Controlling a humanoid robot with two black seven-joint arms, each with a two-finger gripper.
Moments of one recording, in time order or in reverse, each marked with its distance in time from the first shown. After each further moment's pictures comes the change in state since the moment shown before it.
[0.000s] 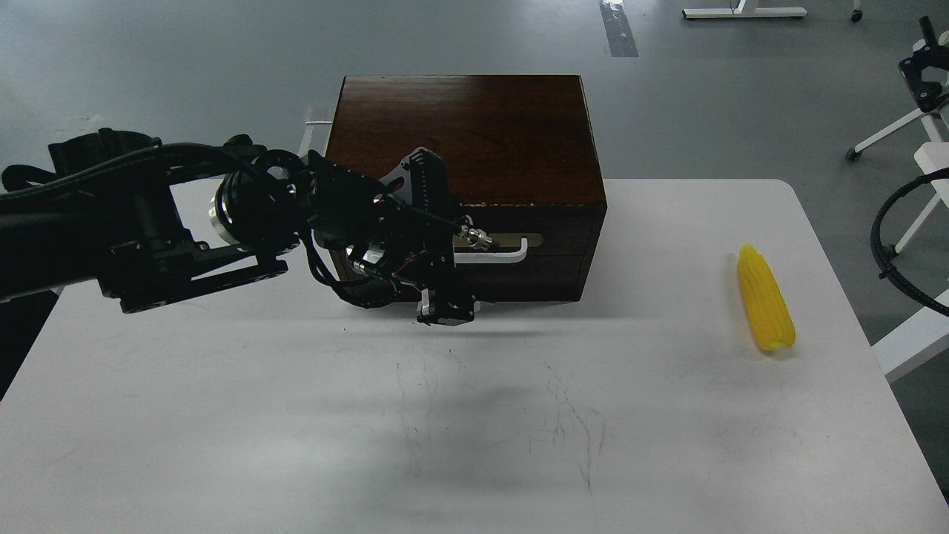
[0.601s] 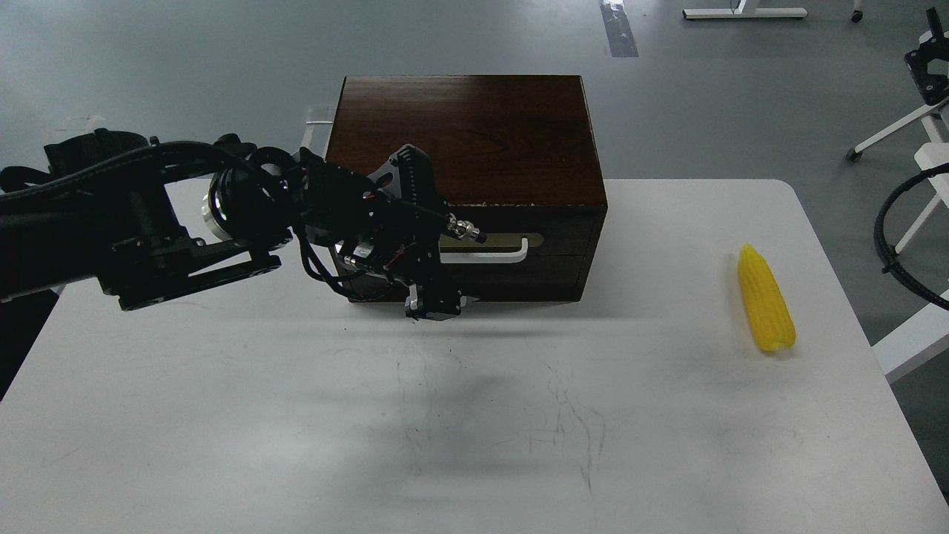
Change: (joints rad) left arm 0.009 0.002 0.026 0.047 -0.001 -0.006 -0.015; right arm 0.009 -0.003 0.009 0.000 0.000 0.000 0.000
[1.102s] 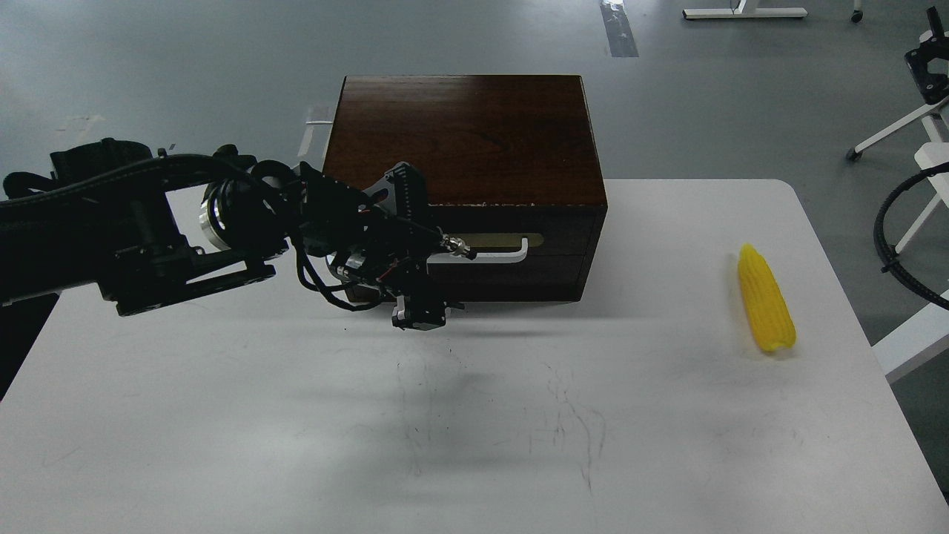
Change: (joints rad) left arm 0.003 -0.002 0.040 0.017 0.007 0.000 0.003; right arm 0.000 0.001 0.003 0.000 0.000 0.000 0.000
